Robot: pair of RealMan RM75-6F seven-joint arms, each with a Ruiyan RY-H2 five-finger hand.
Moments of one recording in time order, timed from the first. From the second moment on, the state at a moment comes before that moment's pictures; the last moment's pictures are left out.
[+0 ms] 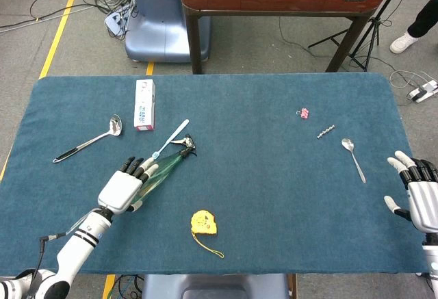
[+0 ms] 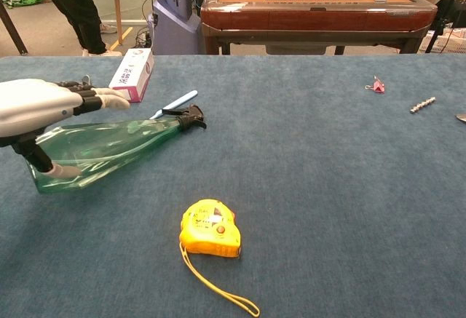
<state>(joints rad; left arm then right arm) -0.58 -1.31 -0.08 -1.73 1.23 1.03 0.63 0.09 -1.04 0.10 -1.64 -1.43 1.45 -0.11</state>
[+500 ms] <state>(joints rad) -0.61 -1.21 -0.12 -1.79 1.10 0.96 0.55 0.09 -1.03 0.10 -1.66 -1.44 1.46 -0.11</state>
